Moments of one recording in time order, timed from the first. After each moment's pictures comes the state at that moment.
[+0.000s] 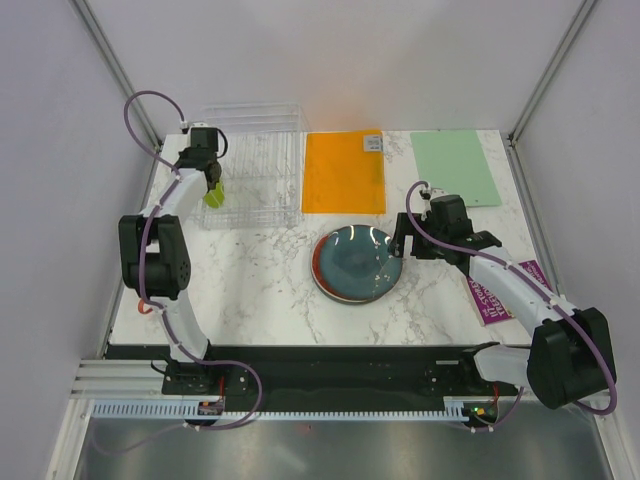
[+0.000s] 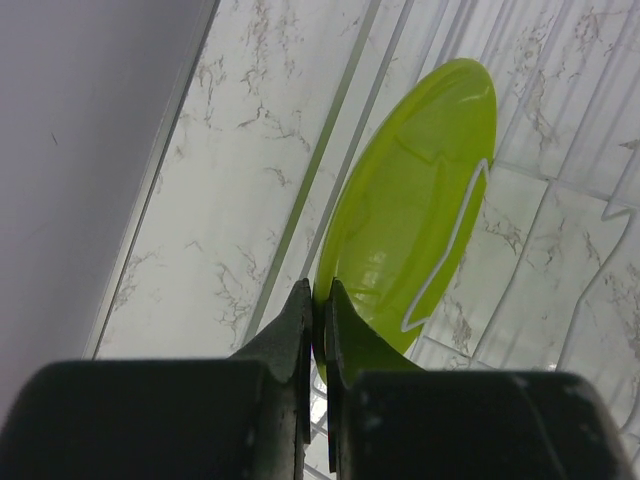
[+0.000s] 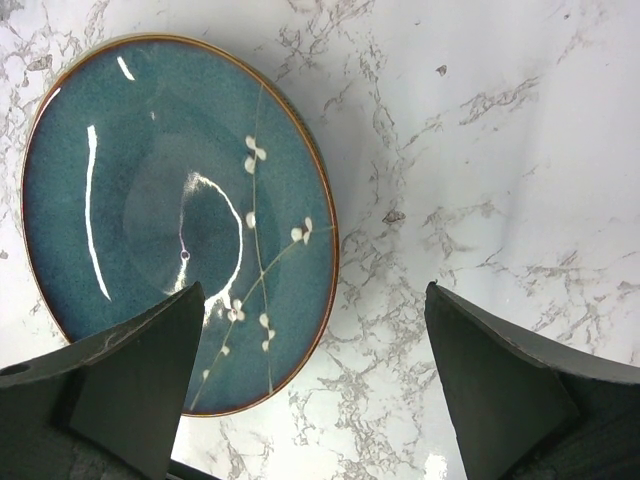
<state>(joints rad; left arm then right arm) -0.04 1.91 1.51 -0.37 -0.53 -0.10 0.30 1.25 0.81 -0.37 -0.12 0.35</state>
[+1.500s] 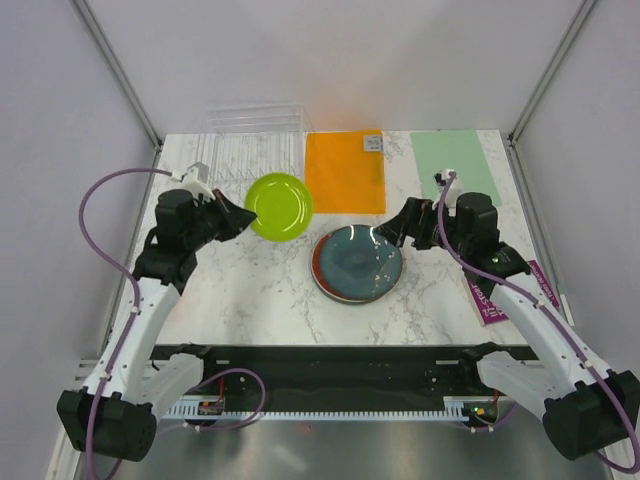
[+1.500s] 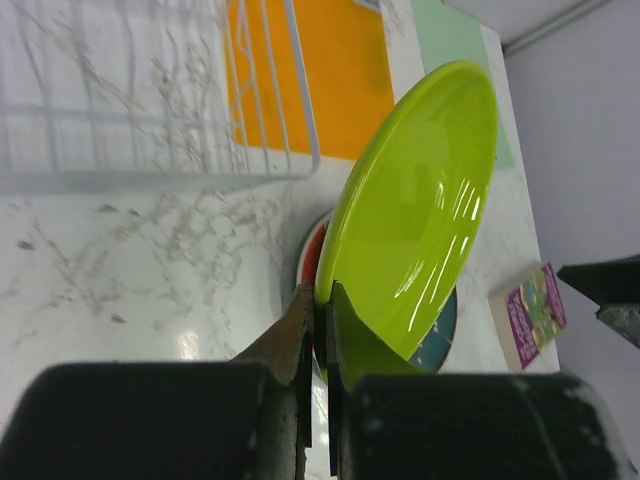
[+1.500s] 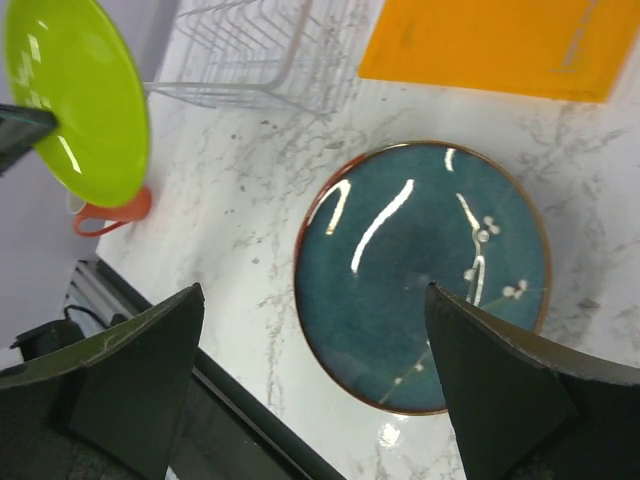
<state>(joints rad) -0.13 0.96 0.93 -0.34 0.28 -0.55 0.31 0.99 0.83 -0.27 -0.38 0.50</state>
